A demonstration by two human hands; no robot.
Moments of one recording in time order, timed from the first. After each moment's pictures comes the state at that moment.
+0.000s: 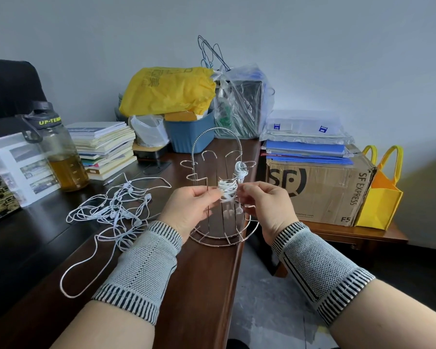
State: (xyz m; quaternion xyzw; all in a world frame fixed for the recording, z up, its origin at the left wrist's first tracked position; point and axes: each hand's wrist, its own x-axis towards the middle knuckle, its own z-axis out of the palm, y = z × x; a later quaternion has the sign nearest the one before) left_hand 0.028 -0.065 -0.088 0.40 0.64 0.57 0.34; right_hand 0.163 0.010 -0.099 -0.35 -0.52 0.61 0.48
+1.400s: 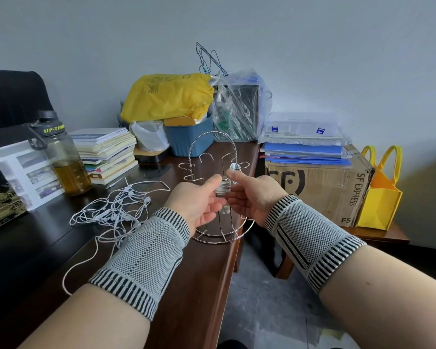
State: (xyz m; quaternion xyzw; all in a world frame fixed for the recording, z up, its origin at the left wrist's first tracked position) left_hand 0.060 -0.064 -0.052 0.30 0.69 0.55 0.35; right_hand 0.165 0.017 -0.060 -0.40 -0.51 0.68 0.33
